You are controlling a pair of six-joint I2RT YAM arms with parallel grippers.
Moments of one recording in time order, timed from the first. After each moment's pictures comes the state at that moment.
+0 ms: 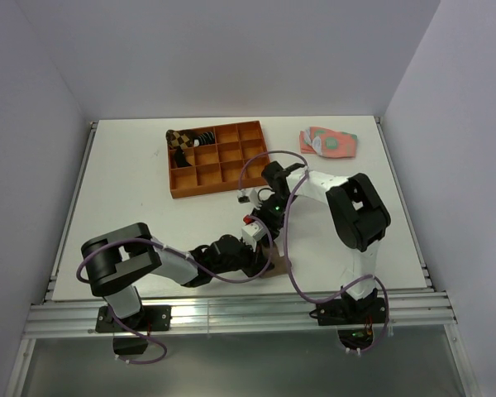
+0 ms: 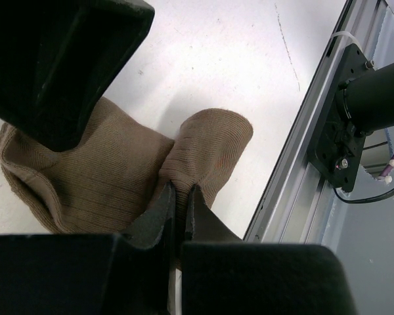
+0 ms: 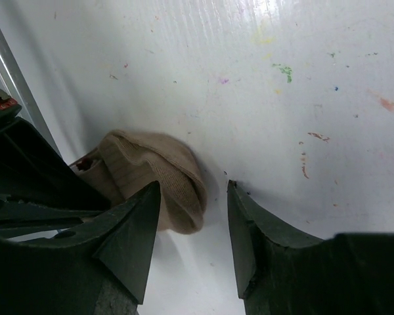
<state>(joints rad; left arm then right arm) -1.15 1.70 0.50 0.82 0.10 -0.55 0.52 1.93 1.25 -0.88 -0.64 -0.61</state>
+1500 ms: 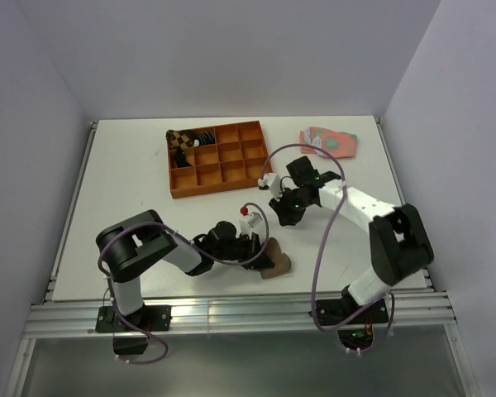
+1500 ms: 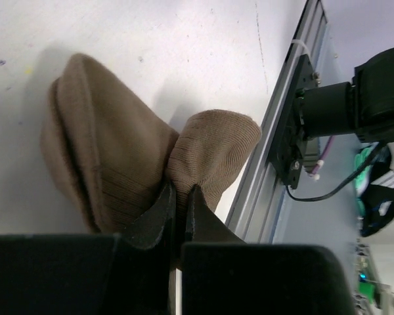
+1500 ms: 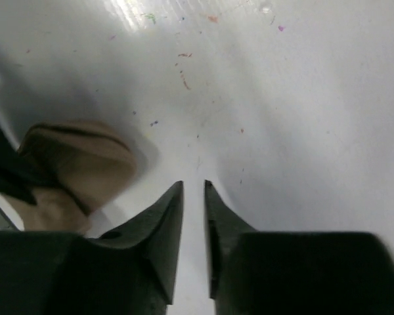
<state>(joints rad) -1.00 1.82 0.55 0.86 0.39 -0.76 0.44 1.61 1.03 -0.63 -0.40 -0.53</state>
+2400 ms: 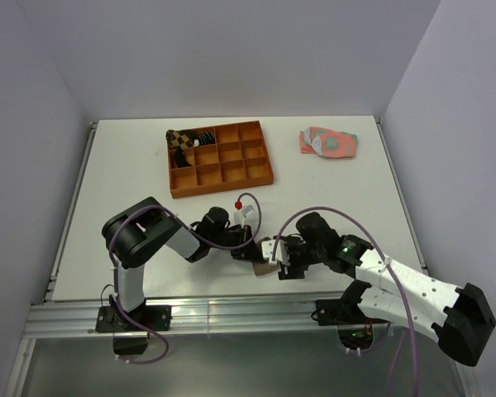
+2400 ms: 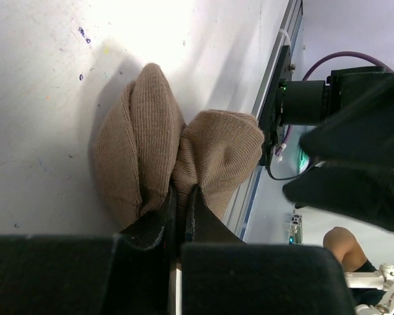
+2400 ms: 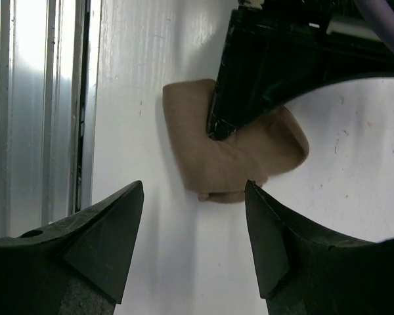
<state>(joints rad) -0.81 1.93 0.59 0.83 0.71 -0.88 0.76 0.86 0.50 -0.50 -0.47 -0.78</state>
